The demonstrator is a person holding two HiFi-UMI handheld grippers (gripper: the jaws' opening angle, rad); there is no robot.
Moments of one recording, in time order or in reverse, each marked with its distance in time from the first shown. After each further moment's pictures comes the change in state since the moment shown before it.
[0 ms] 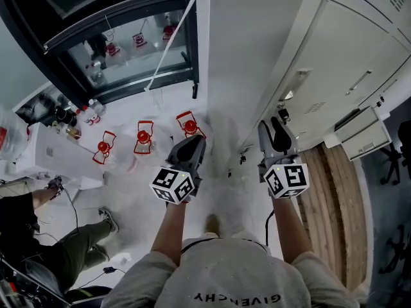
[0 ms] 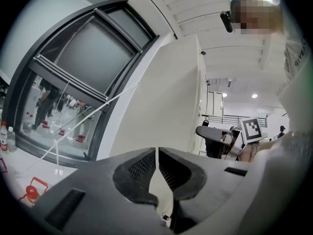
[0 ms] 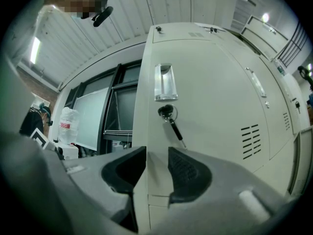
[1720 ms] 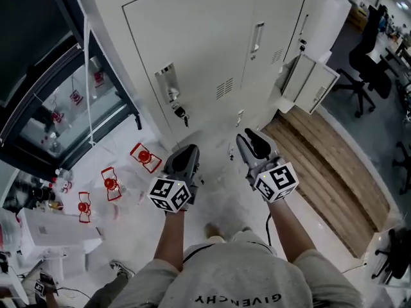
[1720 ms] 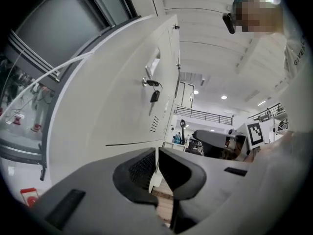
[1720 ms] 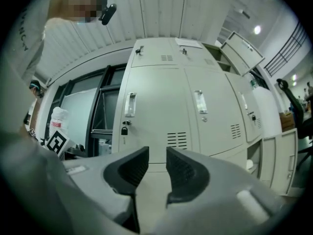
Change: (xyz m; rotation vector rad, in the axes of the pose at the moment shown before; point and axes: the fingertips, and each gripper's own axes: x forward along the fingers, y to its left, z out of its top) left arm 0.101 -0.182 -0.054 0.020 0.128 -0.368; right arm -0.156 -0.111 0.007 -0.001 0.002 -0.164
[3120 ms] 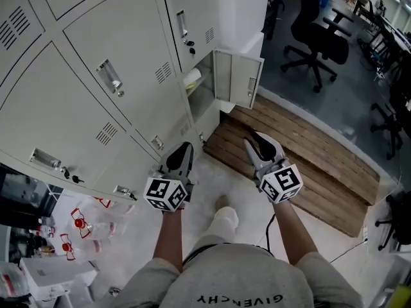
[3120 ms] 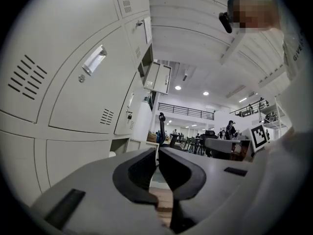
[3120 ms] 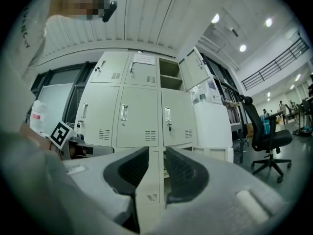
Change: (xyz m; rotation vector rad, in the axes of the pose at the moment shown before) left arm 0.266 -0.251 -0.066 0.068 0.043 -0.206; right arm -0.234 -0.320 0.027 -0.033 0.024 -0.284
